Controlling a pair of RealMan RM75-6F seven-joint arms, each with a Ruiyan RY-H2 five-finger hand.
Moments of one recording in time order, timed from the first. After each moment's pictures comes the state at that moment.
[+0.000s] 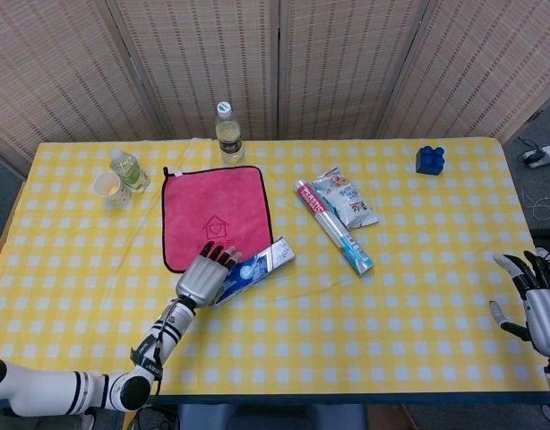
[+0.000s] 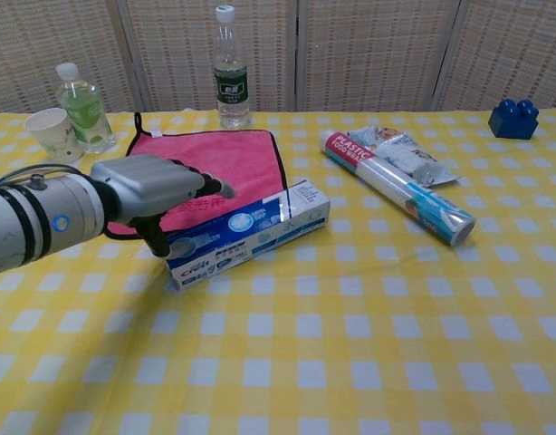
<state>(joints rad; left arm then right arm) -0.87 -1.57 -0.13 -1.71 0.74 1.03 0.97 0.06 -1.07 0.06 -1.54 -1.50 1.48 0.16</state>
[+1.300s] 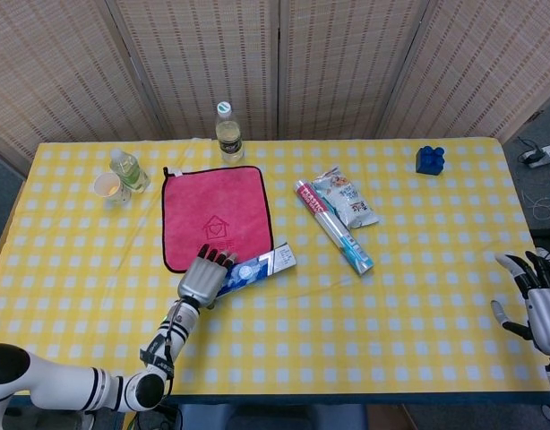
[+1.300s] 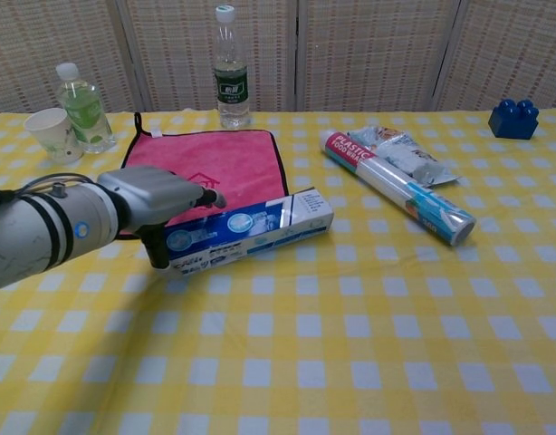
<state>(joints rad) -0.97 -1.64 -0.10 -1.68 0.54 1.14 1.04 0.06 -1.08 0.06 -1.50 -1.49 1.45 0.20</state>
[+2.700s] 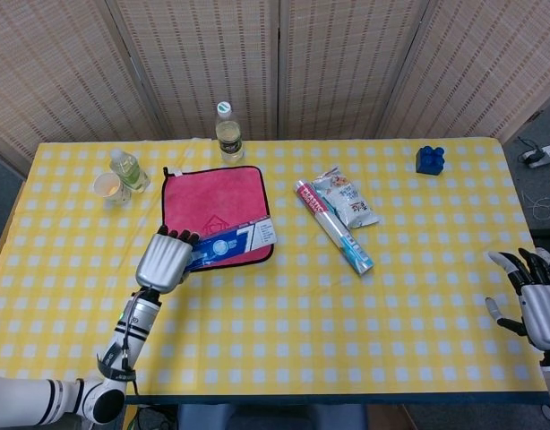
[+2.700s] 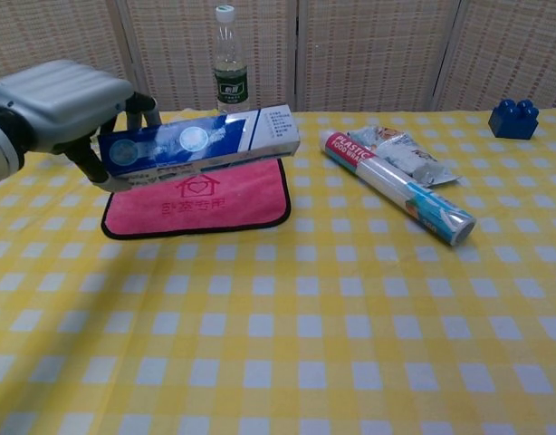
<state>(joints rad) -0.81 -1.47 -0.03 -1.74 1.03 1.41 0.90 0.08 -1.09 0.06 -1.50 -1.49 1.43 0.19</state>
